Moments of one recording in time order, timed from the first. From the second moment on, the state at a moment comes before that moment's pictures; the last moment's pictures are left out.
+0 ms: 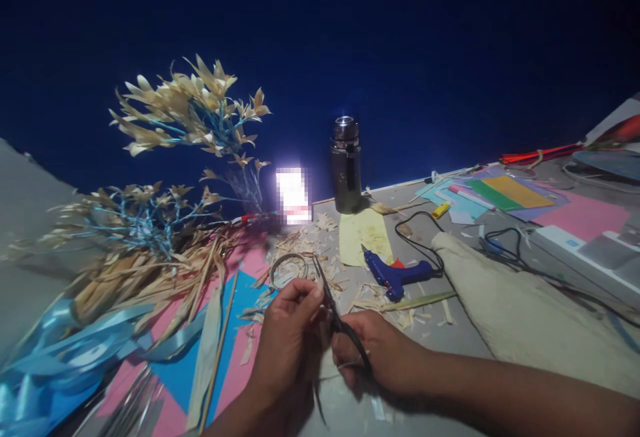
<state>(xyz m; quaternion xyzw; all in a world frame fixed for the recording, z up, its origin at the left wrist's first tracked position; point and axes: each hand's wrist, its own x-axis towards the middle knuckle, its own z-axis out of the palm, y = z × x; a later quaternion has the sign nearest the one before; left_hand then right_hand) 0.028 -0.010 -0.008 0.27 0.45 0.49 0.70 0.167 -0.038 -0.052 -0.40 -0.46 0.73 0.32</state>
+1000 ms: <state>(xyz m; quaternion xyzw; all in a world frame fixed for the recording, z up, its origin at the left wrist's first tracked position) 0.022 -0.009 -0.016 0.38 0.43 0.40 0.71 0.193 -0.014 -0.019 -0.45 -0.39 0.66 0.46</state>
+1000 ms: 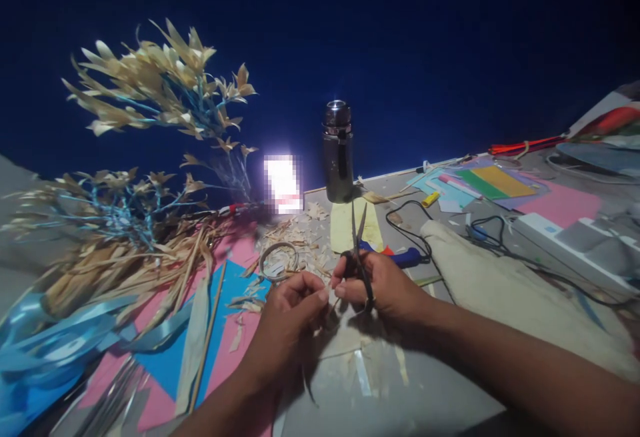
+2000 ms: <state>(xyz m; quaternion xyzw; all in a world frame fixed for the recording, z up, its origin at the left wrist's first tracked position) 0.015 -0.004 -0.033 0.36 0.31 0.32 0.82 0.205 -0.016 -0.011 -0.41 -0.47 0.67 0.40</state>
